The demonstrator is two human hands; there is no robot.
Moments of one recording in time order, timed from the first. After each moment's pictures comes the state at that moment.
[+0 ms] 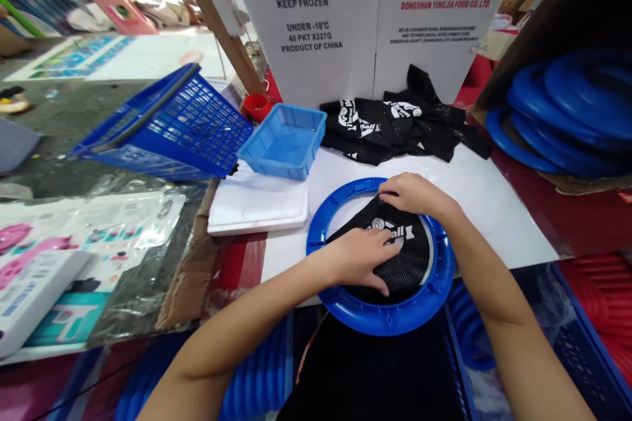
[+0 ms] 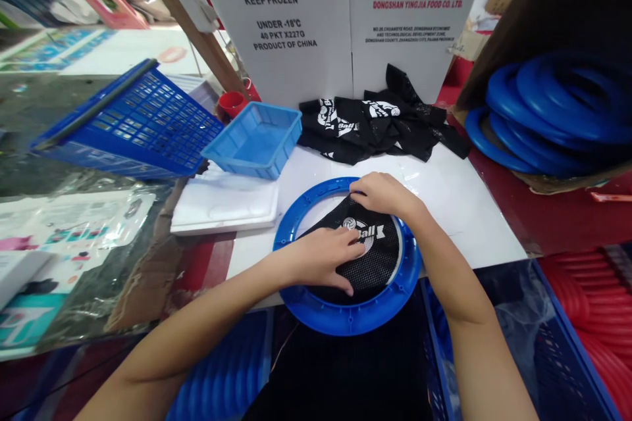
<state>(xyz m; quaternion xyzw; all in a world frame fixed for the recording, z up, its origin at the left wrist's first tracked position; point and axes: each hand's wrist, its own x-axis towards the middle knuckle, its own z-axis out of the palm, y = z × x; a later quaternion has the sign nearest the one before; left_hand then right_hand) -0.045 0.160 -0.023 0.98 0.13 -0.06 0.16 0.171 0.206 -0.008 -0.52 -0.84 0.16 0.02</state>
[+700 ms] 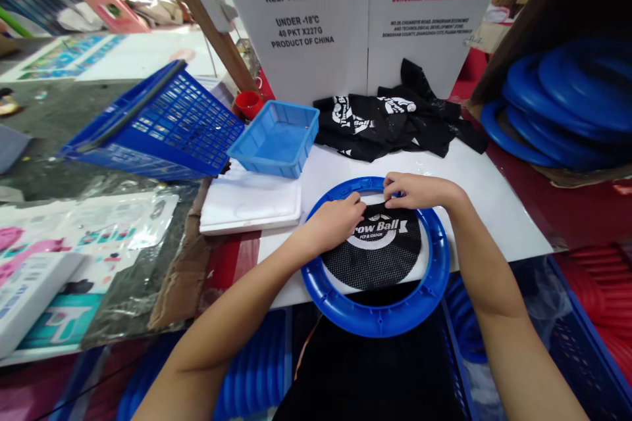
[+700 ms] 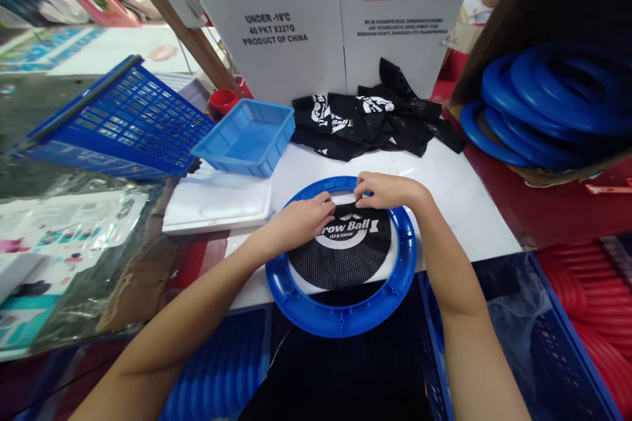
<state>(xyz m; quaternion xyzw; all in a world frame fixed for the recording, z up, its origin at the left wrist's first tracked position) -0.052 0.192 -0.017 0.93 0.34 -0.07 0.13 0.202 0.209 -0.003 -0.46 -0.83 0.32 0.00</state>
